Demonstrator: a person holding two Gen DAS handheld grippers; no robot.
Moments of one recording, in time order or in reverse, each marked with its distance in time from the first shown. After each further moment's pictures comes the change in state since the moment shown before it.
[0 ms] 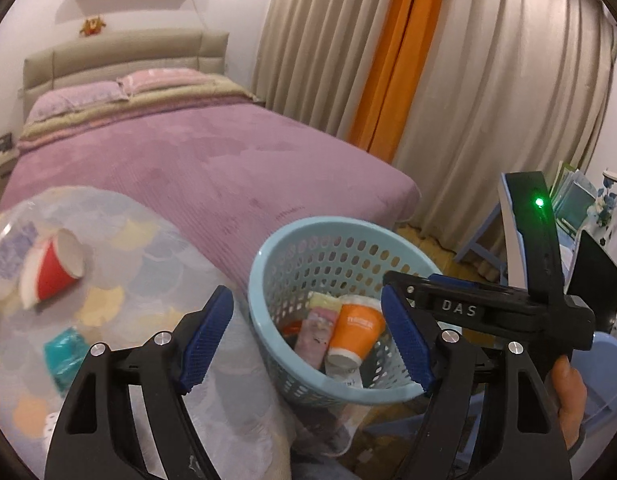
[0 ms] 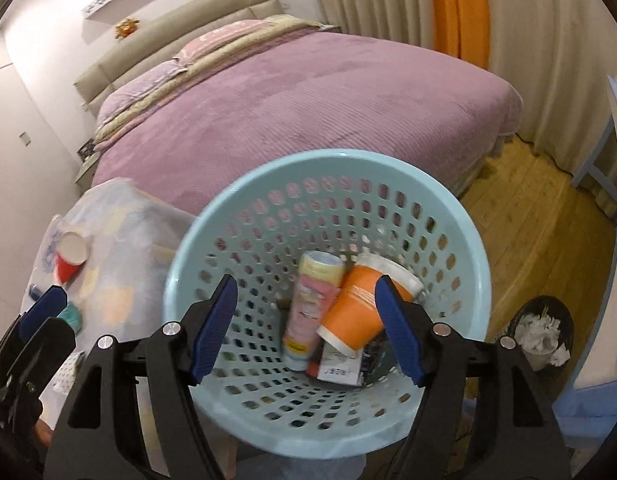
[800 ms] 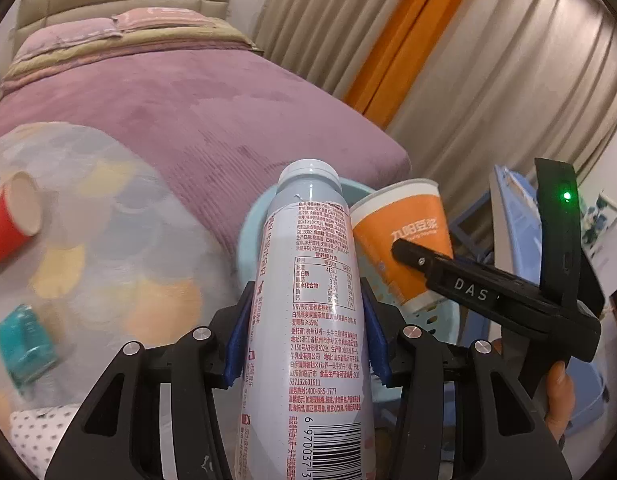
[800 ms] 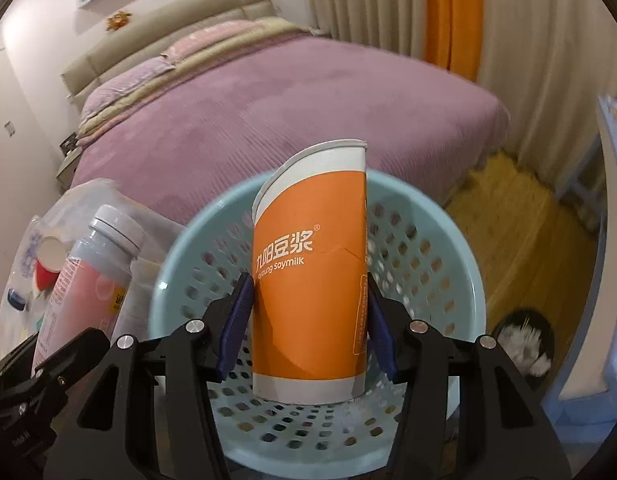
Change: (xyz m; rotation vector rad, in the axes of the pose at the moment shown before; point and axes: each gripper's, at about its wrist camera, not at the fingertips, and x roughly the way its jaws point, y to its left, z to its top) left arm 0.057 0.032 -0.003 -0.119 0.195 -0.101; right arm 0.018 0.007 0.020 0.009 0.016 -0.099
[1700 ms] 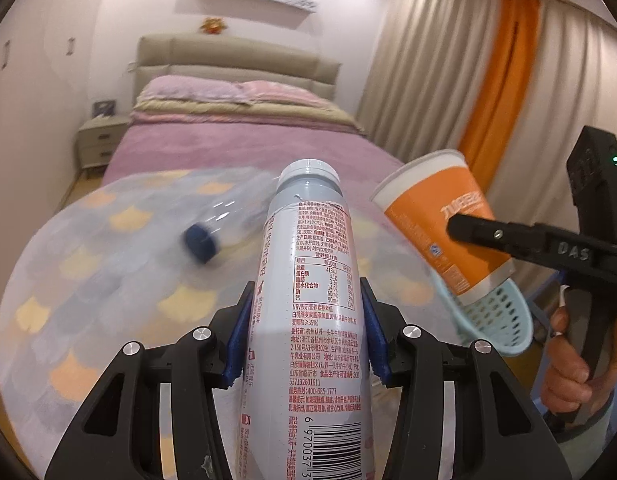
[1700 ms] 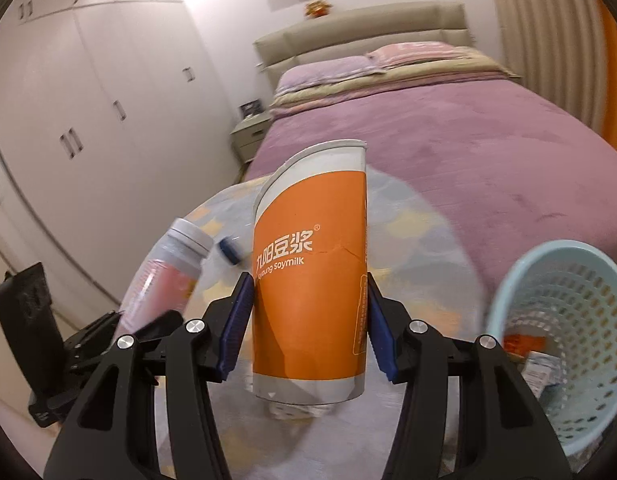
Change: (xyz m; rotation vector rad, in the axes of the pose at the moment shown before) left arm -0.207 0.116 -0.072 -0.101 -0.322 0.322; right arm -0.082 0.209 -0.037 -0.365 -0.066 0.531
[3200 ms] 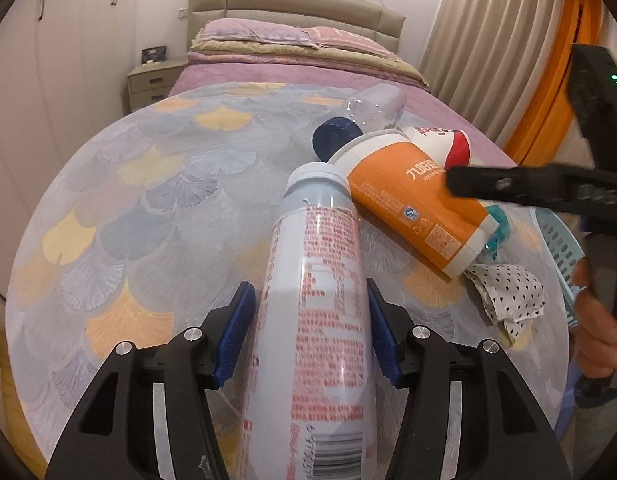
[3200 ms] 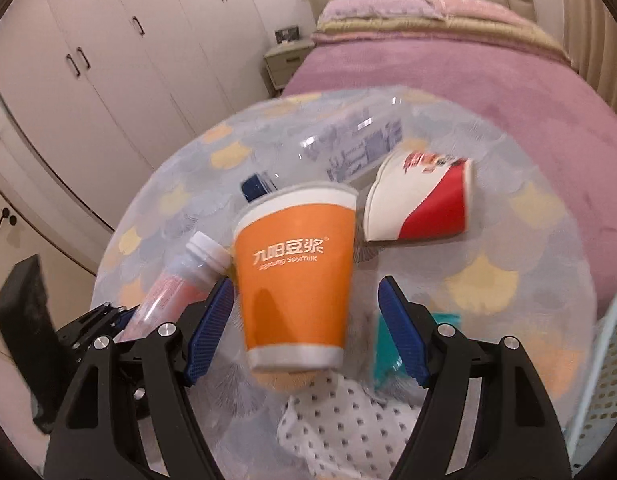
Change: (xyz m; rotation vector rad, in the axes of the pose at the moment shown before) left arm 0.033 0.104 -0.048 -0.096 0.193 0.203; right arm 0.147 0.072 -0.004 -0.153 0.284 0.077
